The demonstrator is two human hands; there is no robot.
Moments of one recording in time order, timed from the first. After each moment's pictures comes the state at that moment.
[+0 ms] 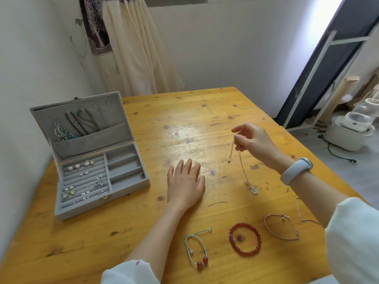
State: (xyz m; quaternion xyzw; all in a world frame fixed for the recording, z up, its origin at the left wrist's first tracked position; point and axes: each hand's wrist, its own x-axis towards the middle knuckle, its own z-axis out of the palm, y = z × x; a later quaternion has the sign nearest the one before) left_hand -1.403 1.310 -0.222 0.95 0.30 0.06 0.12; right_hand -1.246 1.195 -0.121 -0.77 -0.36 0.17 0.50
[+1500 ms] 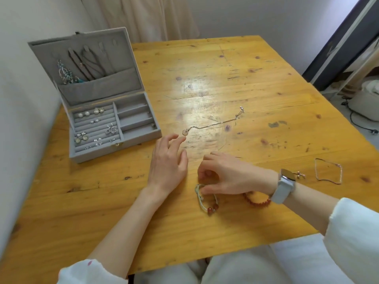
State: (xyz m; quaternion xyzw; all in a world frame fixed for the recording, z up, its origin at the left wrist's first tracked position) left_hand -1.497 1.301 -0.221 0.90 0.29 0.27 0.19; right_hand -1.367 1.186 -0.187 -0.68 -0.69 0.24 0.11
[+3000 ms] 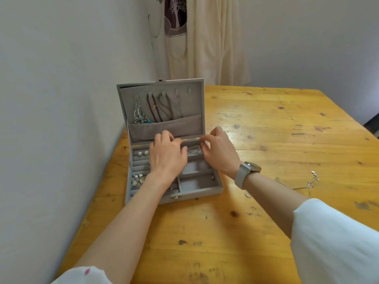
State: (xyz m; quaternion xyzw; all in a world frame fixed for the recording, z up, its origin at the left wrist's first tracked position) left_hand -1.509 1.481 -0.171 0.87 0.46 0.17 0.02; right_hand -1.379 1.423 -0.180 -0.77 -0.57 0.03 0.30
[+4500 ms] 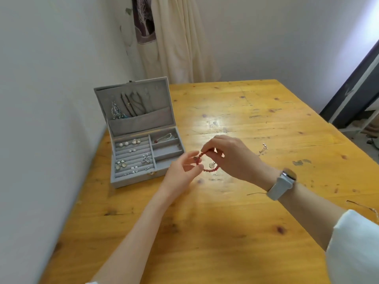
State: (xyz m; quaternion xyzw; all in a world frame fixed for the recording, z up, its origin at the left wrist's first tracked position) left_hand -1.512 1.340 -0.162 0.74 0.34 0.19 0.55; right_hand -1.368 1.260 -0.132 -0.68 -0.66 0.03 0.32
